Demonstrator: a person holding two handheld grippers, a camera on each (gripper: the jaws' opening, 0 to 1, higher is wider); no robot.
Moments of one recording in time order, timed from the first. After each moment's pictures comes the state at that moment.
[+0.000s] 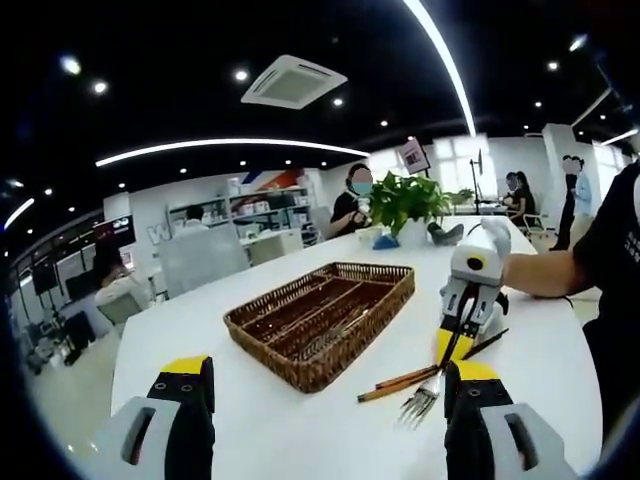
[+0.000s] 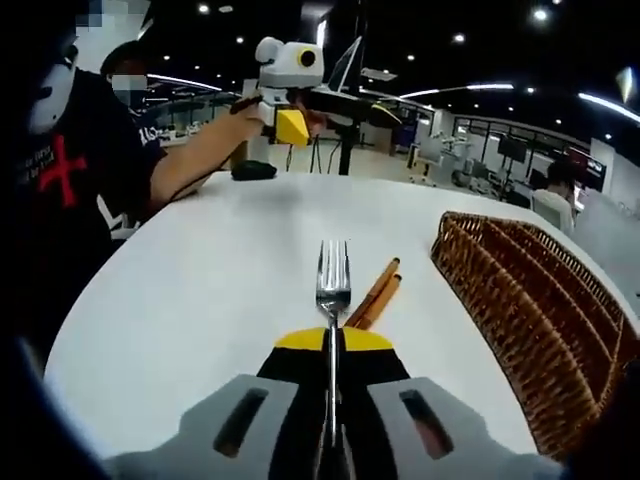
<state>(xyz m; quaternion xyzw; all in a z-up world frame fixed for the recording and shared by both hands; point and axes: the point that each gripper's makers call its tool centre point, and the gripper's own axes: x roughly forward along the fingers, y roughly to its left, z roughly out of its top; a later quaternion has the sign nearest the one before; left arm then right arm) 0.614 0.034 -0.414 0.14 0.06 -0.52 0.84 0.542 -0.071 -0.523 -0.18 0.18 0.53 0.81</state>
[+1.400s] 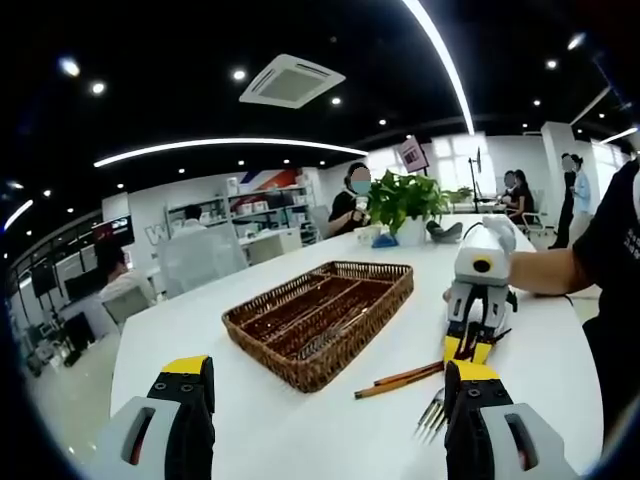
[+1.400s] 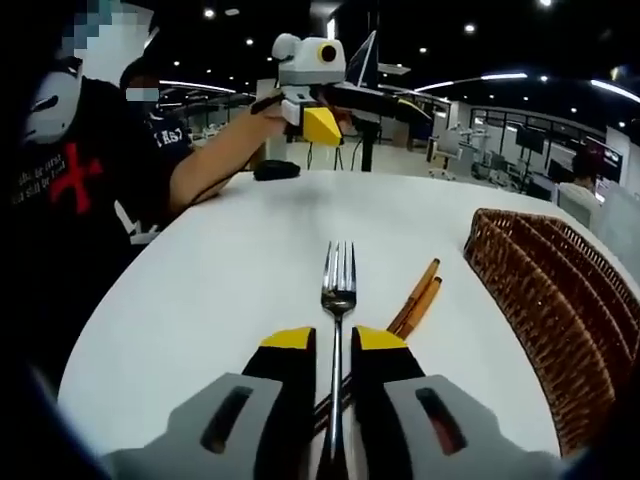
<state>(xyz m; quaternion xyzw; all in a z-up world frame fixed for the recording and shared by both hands) 0.612 0.031 -0.416 0.14 0.07 -0.52 0.84 0.527 -0.054 -0.532 -0.18 0.20 0.56 0.78</state>
